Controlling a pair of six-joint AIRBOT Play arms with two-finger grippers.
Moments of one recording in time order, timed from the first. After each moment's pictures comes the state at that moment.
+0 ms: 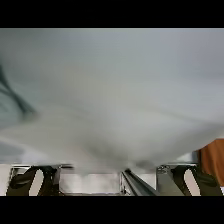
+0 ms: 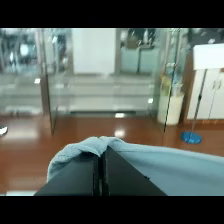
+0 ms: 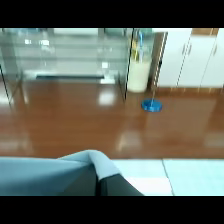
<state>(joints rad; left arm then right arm) 0.28 -0.48 1.75 1.23 -1.21 -1.52 -0.34 -0.60 1.87 -1.30 1.43 1.49</state>
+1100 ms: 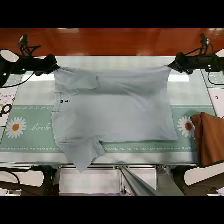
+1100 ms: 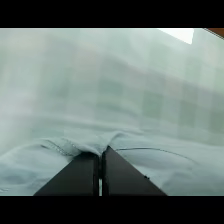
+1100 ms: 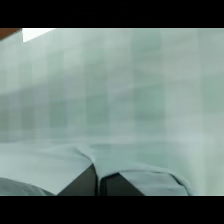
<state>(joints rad) 0.13 -1.62 1.42 0.96 -0.83 -1.46 -0.25 -1.76 1.59 -0.79 1.03 1.31</state>
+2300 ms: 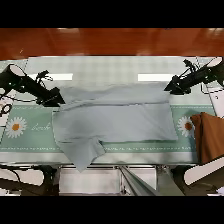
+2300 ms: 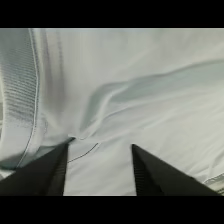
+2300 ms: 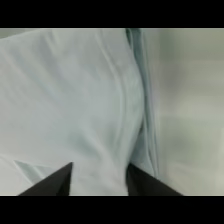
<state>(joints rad) 0.19 -1.64 1.25 1.10 -1.39 -1.38 -0.28 -1.84 1.55 -1.01 1.42 1.36</state>
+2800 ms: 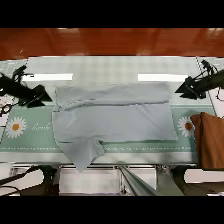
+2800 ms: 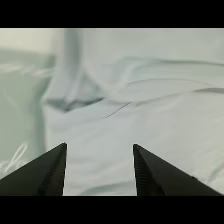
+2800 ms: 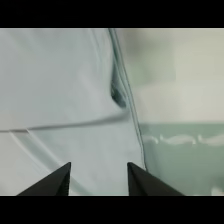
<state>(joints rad) 0.32 -1.30 1.06 1.19 -1.34 -1.52 -0.39 -1.52 1.24 -1.03 1.37 1.39</state>
